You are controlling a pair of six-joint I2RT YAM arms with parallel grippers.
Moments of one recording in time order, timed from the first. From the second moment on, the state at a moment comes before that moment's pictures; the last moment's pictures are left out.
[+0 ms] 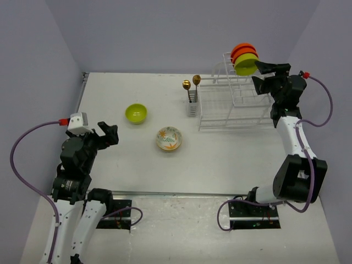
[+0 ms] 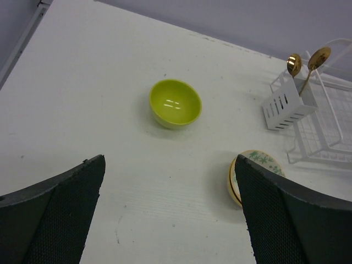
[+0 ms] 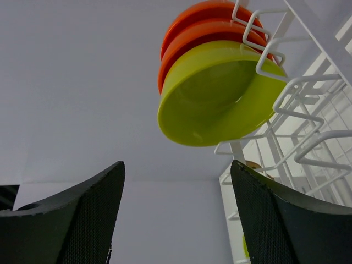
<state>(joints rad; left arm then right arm) -0.13 0.46 0.76 -0.51 -0.11 -0.35 -0.22 1.41 1.10 0.25 -0.37 1.42</state>
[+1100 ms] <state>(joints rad) -0.14 0.42 0.74 -0.49 -0.05 -0.33 -0.09 1.70 1.30 0.40 -0.19 1.58</state>
